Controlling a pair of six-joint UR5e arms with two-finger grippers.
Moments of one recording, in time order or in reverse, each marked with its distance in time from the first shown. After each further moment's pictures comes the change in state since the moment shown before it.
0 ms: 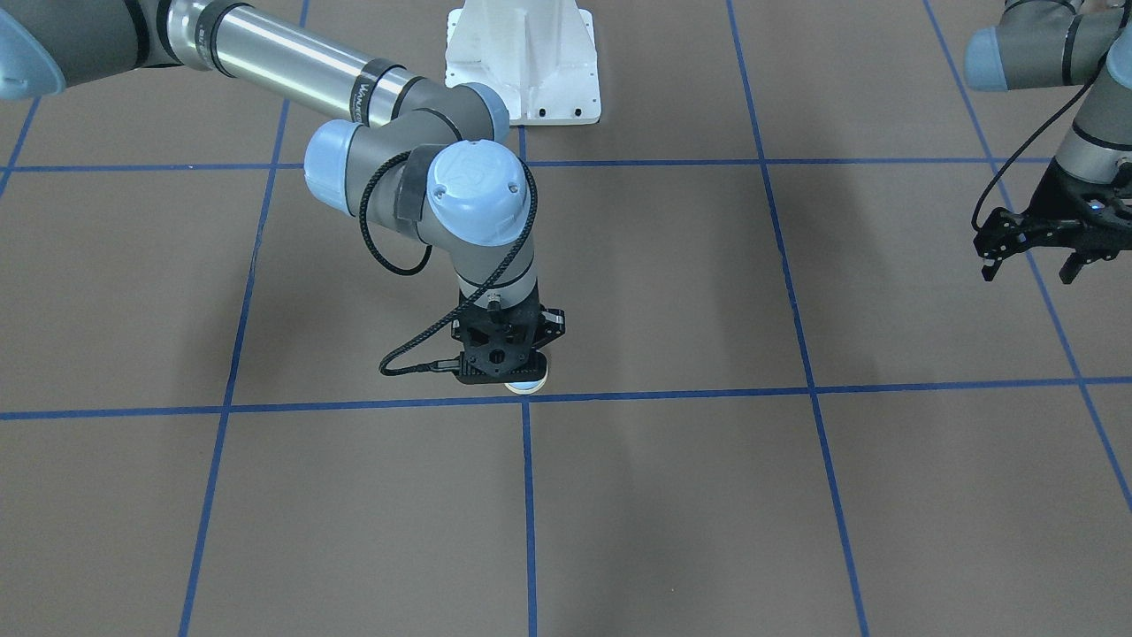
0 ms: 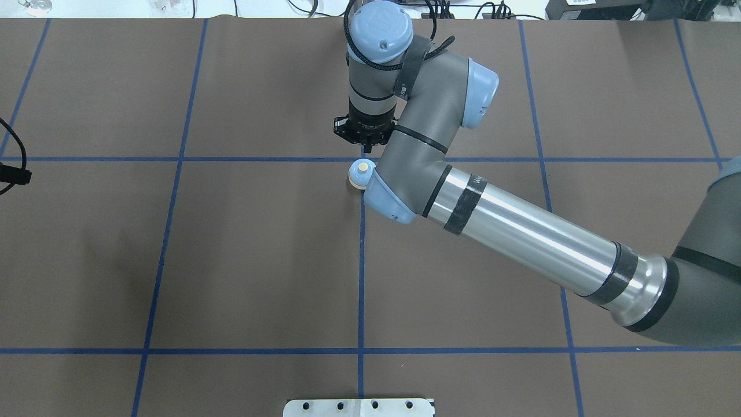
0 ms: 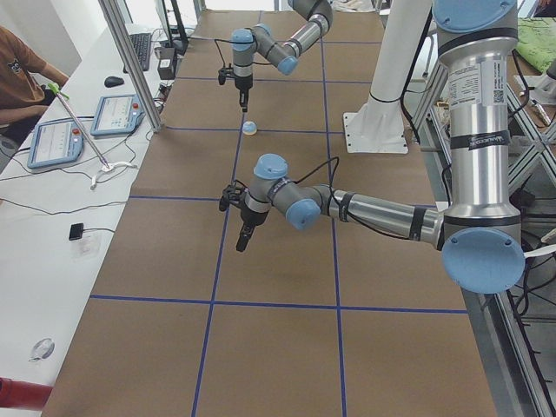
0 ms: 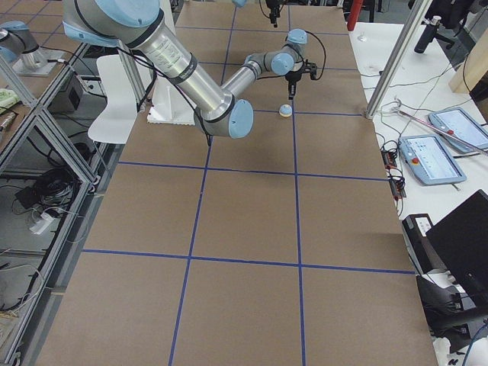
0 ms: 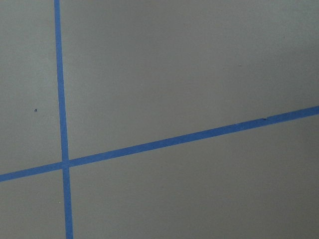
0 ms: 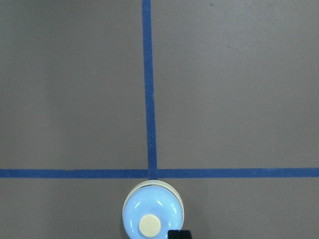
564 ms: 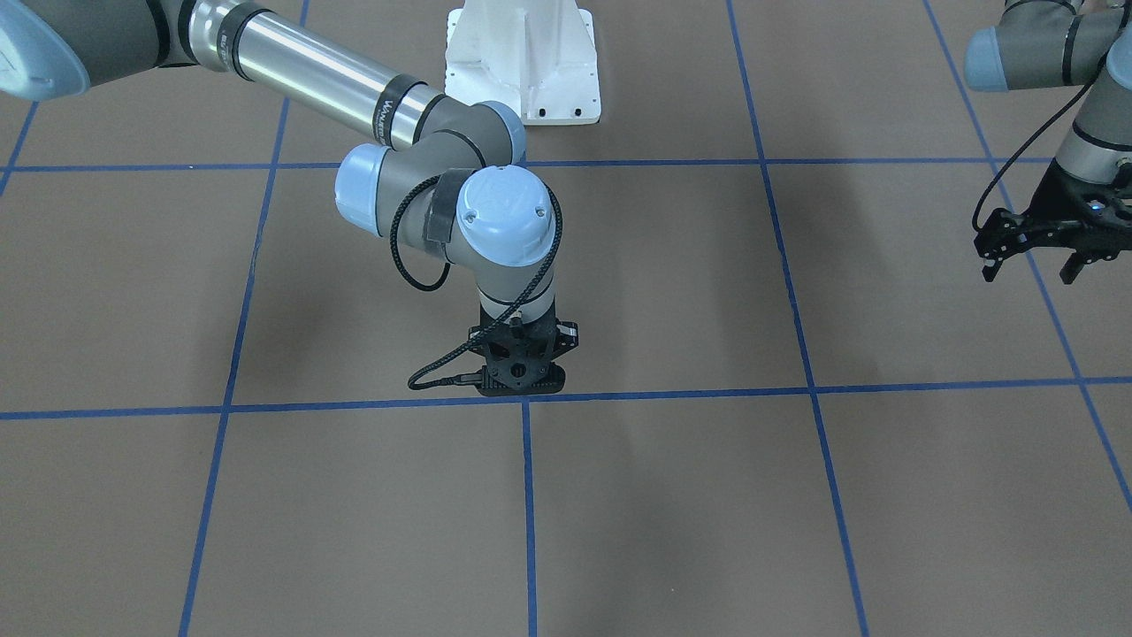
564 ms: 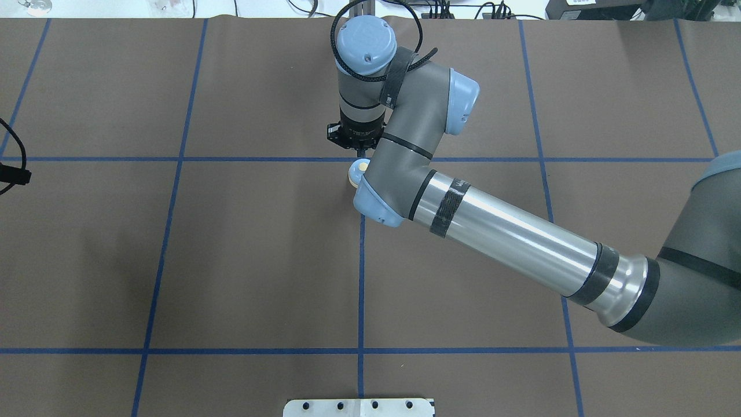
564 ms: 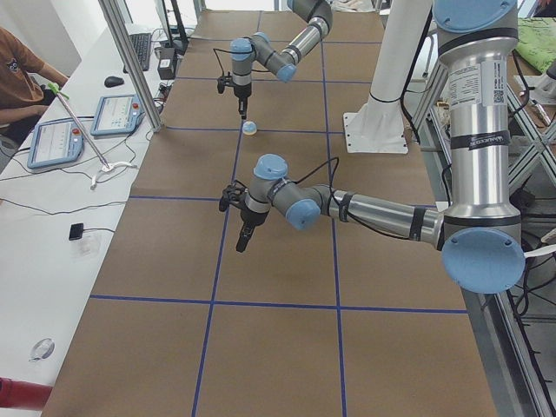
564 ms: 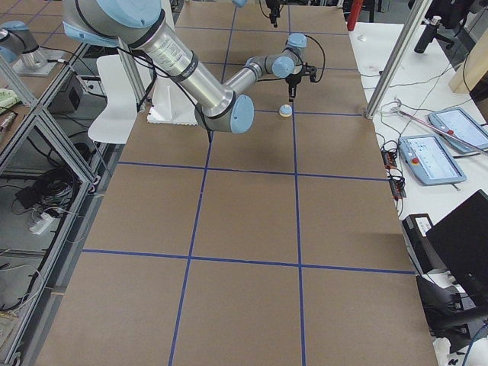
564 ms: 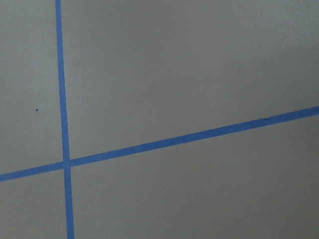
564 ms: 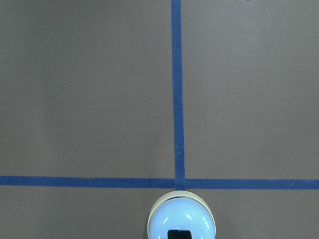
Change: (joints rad) left arm 0.000 0.000 0.002 0.000 0.001 0.000; right arm -0.022 0.027 -0.093 0.062 -0.025 0.000
